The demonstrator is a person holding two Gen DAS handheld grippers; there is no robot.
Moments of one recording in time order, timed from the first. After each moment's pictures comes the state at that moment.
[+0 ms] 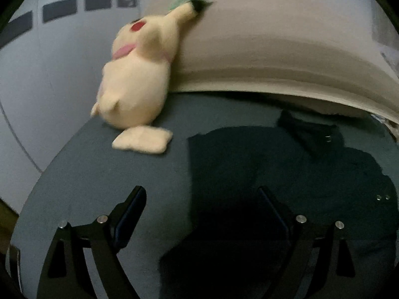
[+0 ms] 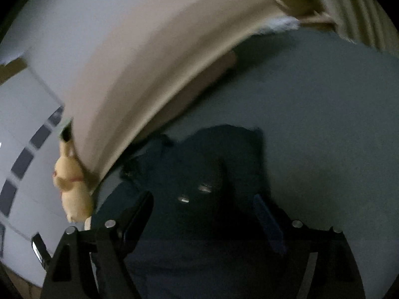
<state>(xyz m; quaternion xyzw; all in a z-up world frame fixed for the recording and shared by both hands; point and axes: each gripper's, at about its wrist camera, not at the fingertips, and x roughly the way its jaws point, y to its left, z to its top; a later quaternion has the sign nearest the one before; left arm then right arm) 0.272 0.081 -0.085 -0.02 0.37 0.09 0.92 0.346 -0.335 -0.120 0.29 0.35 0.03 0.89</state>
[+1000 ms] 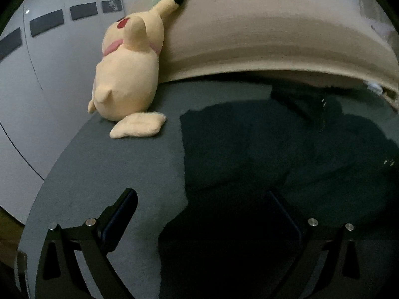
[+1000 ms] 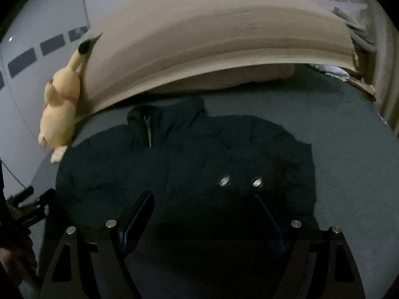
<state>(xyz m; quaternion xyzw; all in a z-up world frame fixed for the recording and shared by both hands) 0.257 0.074 -0.129 0.03 0.40 0.09 0.91 0.366 -0.220 -0.138 0.05 0.40 0.05 0.91</state>
